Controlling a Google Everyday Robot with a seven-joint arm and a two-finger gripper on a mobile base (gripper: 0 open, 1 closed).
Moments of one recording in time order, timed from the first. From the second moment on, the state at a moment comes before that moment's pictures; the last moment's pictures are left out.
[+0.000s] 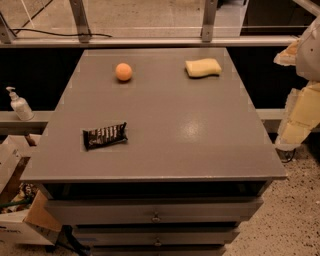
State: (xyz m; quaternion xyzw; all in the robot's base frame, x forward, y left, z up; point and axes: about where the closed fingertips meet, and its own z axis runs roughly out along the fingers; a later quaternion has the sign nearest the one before) arm 0.438 -0.217 0.976 -0.60 0.78 -0.03 0.16
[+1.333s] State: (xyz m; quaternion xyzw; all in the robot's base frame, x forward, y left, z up) arm 0.432 -0.156 0.943 -0.59 0.77 0.05 0.21
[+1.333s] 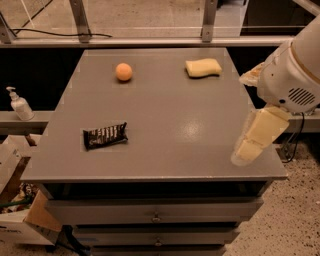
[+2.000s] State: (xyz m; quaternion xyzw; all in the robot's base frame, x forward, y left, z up) arm 0.443 -0.079 0.905 -0.57 0.76 0.16 0.27
